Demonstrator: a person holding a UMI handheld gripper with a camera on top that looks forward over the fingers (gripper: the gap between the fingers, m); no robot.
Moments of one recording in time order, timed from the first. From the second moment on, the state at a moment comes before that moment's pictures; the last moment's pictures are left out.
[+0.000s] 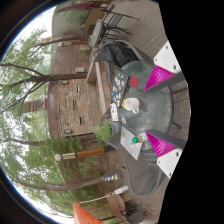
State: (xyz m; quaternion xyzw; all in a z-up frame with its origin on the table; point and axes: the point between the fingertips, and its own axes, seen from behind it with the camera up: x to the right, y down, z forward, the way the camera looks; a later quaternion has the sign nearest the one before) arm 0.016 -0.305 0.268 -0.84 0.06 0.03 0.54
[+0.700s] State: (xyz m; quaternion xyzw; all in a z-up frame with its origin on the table) arm -0.166 -0.172 0.178 -0.82 0.01 0.04 0.56
